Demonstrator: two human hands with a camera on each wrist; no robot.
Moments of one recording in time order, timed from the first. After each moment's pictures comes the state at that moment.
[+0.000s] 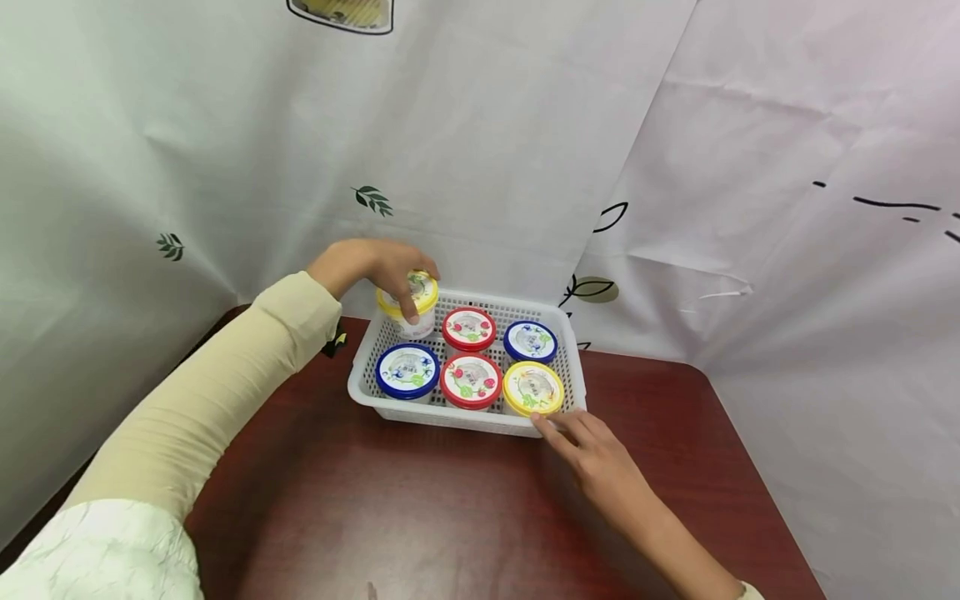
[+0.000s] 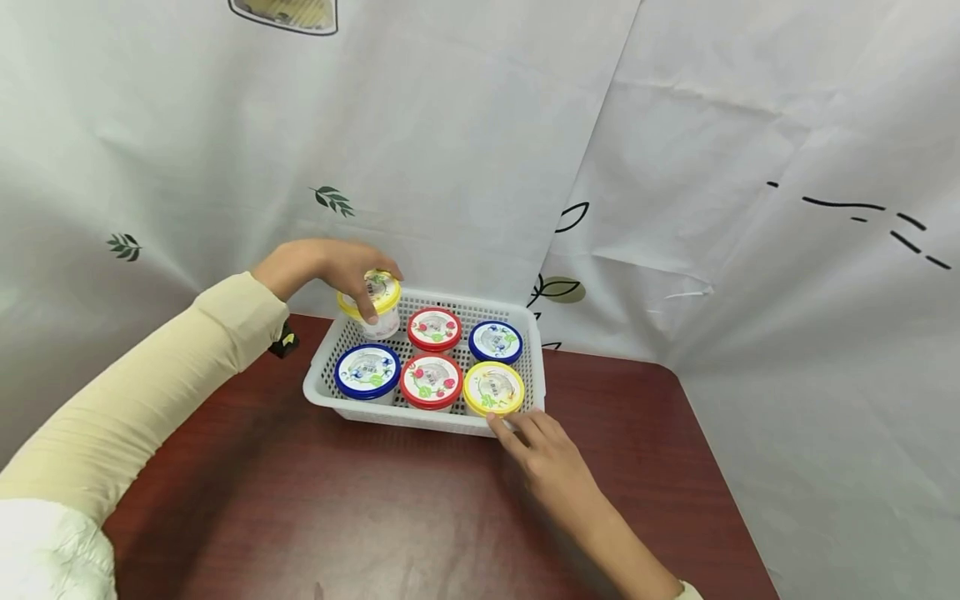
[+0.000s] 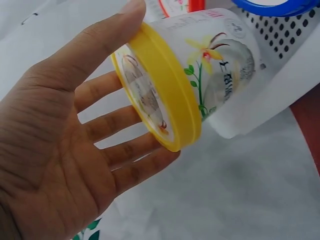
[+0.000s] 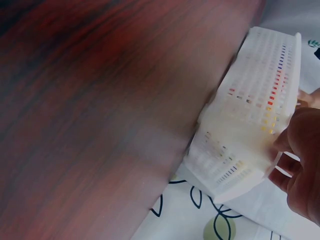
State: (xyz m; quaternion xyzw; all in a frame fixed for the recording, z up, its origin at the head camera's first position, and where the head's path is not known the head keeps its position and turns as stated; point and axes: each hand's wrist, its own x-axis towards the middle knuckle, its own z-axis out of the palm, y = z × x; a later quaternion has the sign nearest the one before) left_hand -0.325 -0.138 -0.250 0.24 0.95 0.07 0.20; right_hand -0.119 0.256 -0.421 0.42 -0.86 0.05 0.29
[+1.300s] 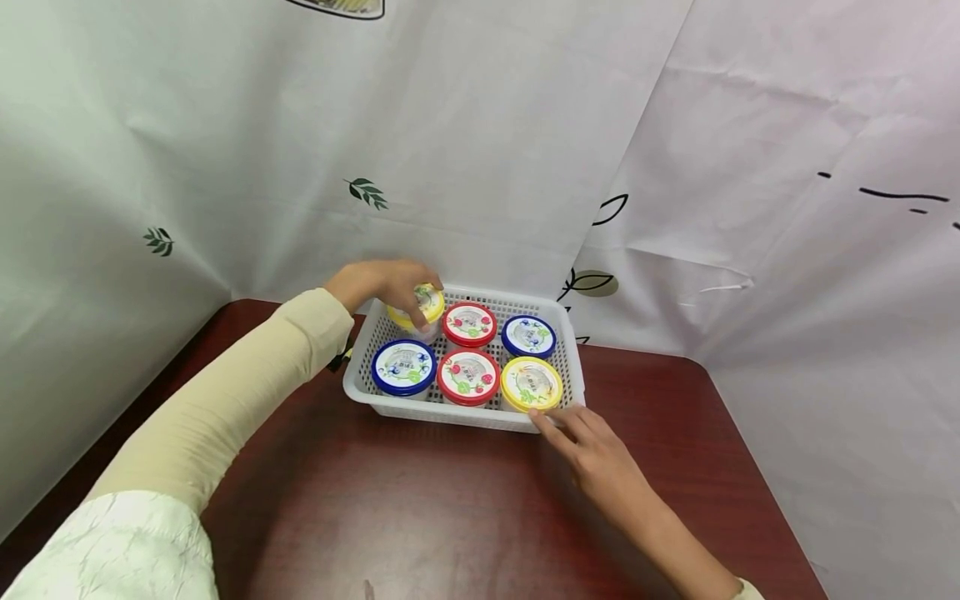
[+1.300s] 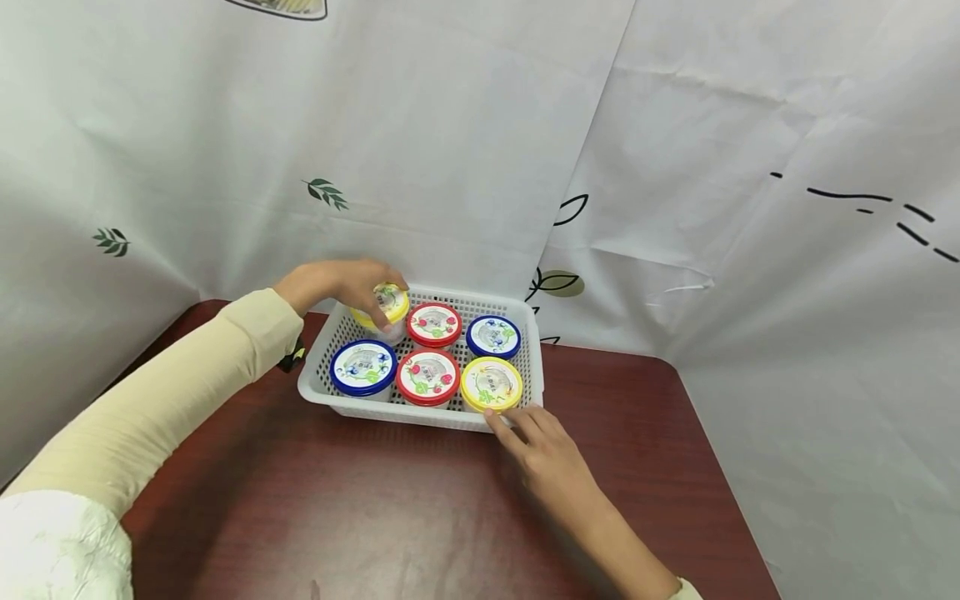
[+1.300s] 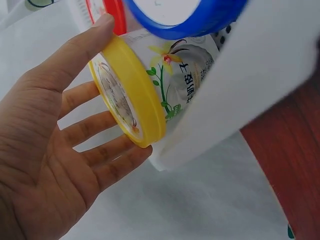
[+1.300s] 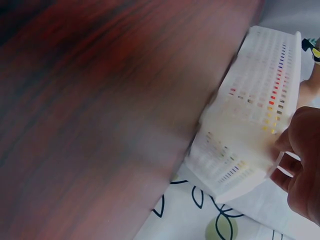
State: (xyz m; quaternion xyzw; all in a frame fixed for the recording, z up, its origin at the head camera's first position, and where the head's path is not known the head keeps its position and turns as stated) left_hand -0.329 -0.133 -0.304 0.23 0.95 0.11 0.18; right_hand -0.111 0.251 -0.420 0.42 -0.86 0.05 0.29
